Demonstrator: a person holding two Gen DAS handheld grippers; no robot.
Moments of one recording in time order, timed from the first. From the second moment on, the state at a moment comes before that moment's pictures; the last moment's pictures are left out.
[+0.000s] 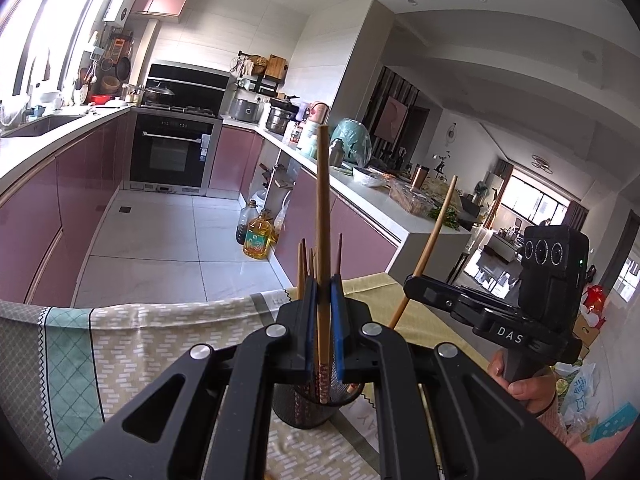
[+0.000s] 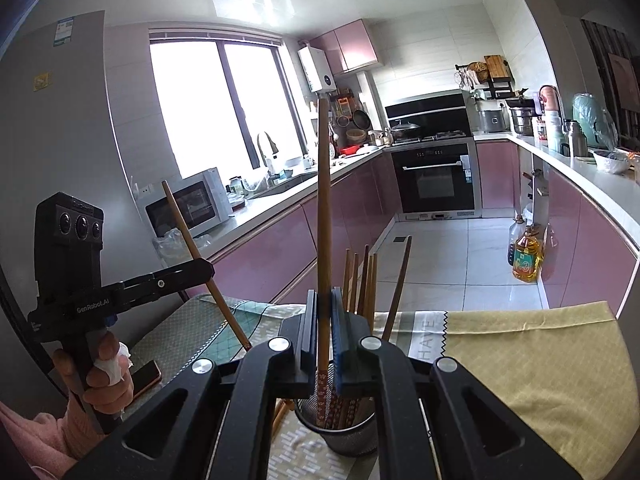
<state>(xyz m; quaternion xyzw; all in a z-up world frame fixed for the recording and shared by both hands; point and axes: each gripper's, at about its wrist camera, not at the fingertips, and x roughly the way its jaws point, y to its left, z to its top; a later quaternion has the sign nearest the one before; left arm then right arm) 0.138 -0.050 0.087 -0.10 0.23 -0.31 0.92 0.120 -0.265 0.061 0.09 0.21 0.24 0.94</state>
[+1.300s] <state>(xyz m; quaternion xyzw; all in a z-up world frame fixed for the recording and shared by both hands) 0.188 -0.104 0.026 0.04 0.36 -0.30 0.88 0.175 -0.259 -0.008 0.09 0.34 0.20 0.91</state>
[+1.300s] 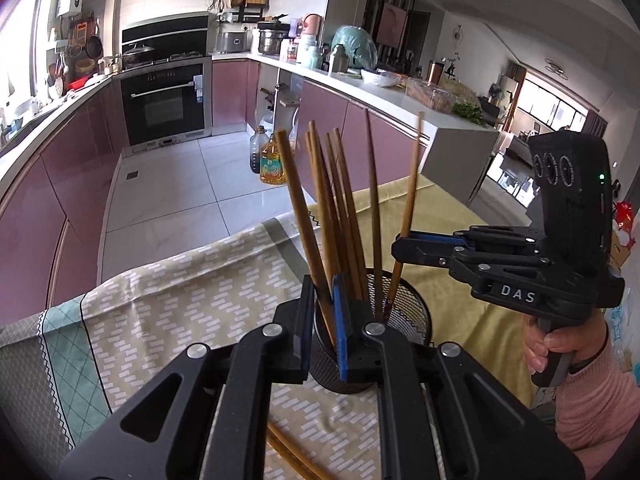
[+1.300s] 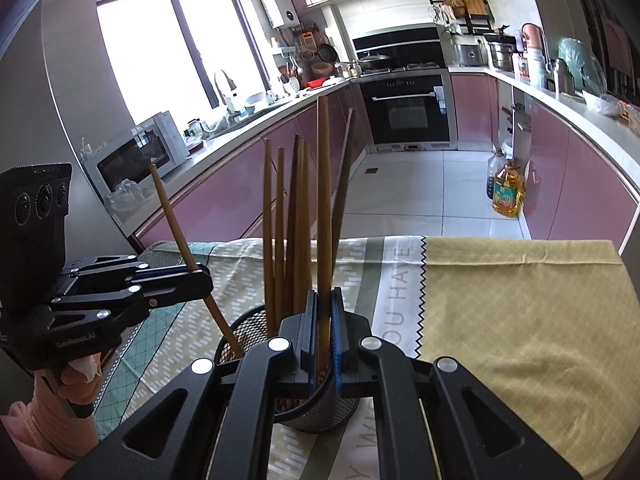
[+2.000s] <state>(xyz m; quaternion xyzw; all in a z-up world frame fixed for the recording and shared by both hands) 0.176 -0.092 0.020 0.00 0.33 -0.27 0.91 0.168 -0.263 -0.002 0.11 0.31 0.19 0.92</state>
